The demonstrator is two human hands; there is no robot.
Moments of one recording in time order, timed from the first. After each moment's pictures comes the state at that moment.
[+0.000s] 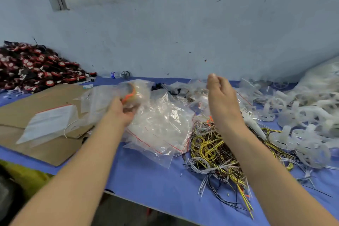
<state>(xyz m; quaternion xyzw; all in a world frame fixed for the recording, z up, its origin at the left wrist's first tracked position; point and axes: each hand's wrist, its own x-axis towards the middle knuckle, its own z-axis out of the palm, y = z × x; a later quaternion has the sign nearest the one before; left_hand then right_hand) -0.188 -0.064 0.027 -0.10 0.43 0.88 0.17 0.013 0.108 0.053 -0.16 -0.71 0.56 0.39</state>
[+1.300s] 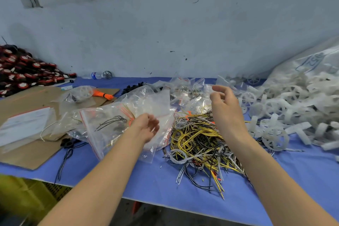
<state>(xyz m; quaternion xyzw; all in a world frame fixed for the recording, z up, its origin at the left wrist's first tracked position) -0.103 0.020 -0.022 -0.08 0.55 0.78 0.29 0.068 0.157 0.022 -0.22 -0.71 0.53 0.40</state>
